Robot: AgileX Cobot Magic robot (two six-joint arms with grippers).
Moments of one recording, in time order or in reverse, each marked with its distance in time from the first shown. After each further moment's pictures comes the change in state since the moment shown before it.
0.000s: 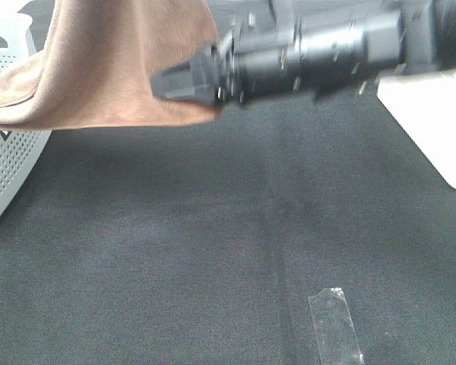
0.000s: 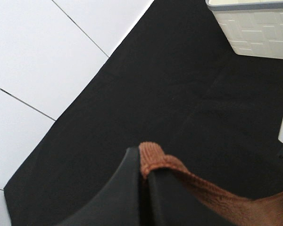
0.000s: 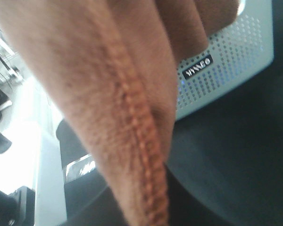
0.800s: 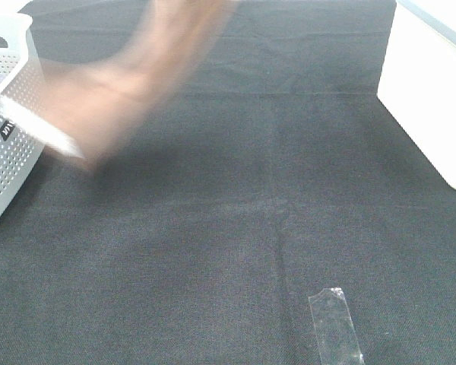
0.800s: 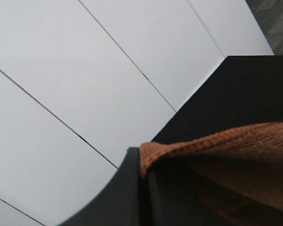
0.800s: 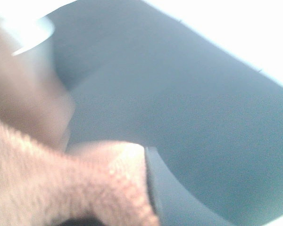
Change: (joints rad) left arm 0.128 0.031 0.000 0.077 -0.367 -0.004; right arm 0.000 0.018 -0.999 -1.497 0.213 1.165
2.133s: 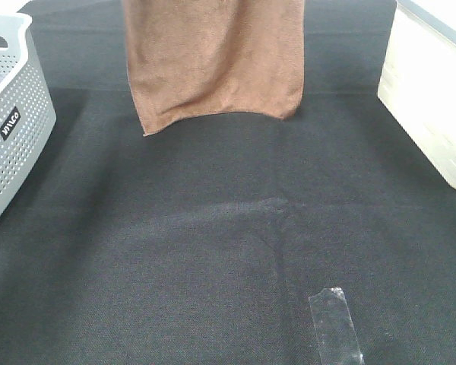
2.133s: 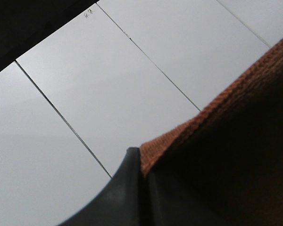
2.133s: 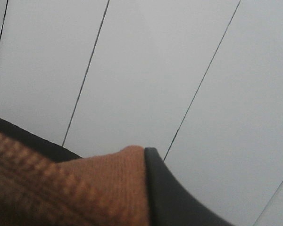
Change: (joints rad) left arm 0.353 0.429 -0.009 0.044 -1.069 0.001; right arm -0.096 0.330 -0.187 -0.426 -0.697 0.295
